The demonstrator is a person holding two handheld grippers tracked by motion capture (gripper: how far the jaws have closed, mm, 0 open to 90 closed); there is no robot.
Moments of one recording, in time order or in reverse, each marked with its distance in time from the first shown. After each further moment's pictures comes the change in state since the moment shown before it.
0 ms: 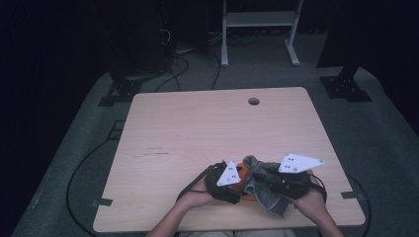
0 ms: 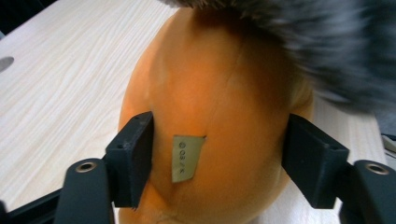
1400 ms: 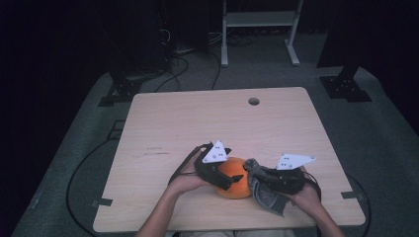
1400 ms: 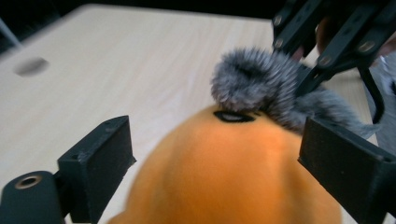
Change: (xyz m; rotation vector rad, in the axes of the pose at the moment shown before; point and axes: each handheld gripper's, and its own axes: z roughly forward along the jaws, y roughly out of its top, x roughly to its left) left arm 0.040 0.015 -0.013 -0.012 -0.025 -0.090; right arm -0.030 -0.038 0.031 0.053 0.079 0.049
